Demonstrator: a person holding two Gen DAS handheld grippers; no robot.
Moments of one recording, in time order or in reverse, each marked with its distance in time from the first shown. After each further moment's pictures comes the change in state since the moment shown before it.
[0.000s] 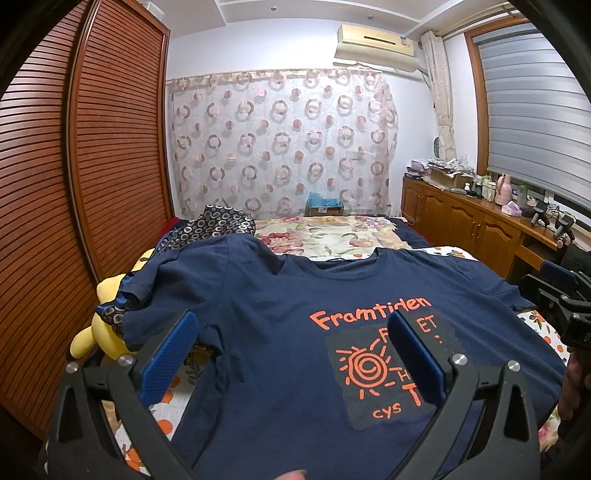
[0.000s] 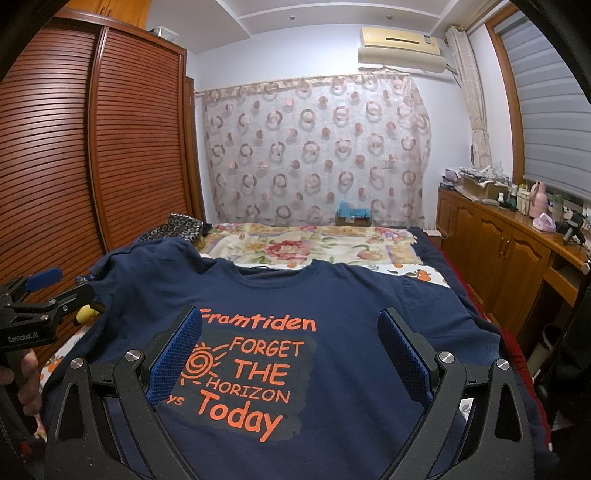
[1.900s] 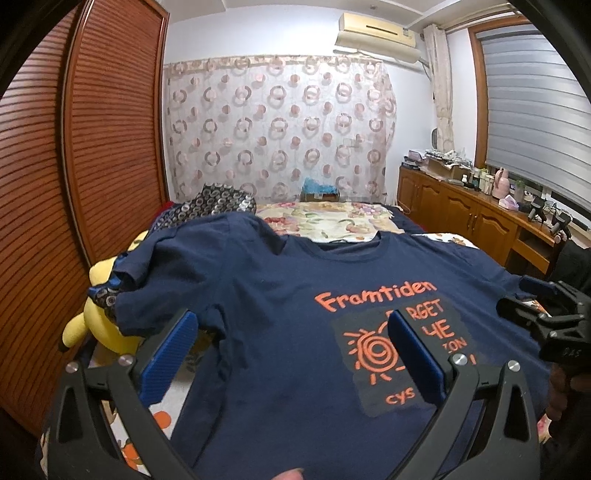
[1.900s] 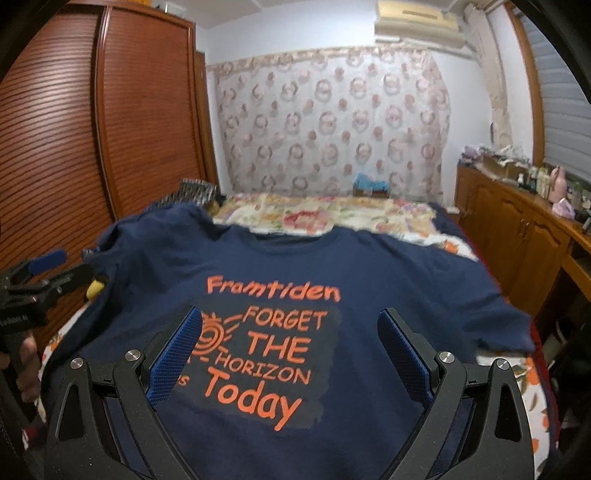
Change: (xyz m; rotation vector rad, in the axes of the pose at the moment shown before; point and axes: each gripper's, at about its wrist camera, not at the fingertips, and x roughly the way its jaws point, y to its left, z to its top) left arm 0.012 0.013 -0.014 -0.018 0.059 -0.024; right arm 0.034 0.016 -0.017 -0.009 0.133 0.071
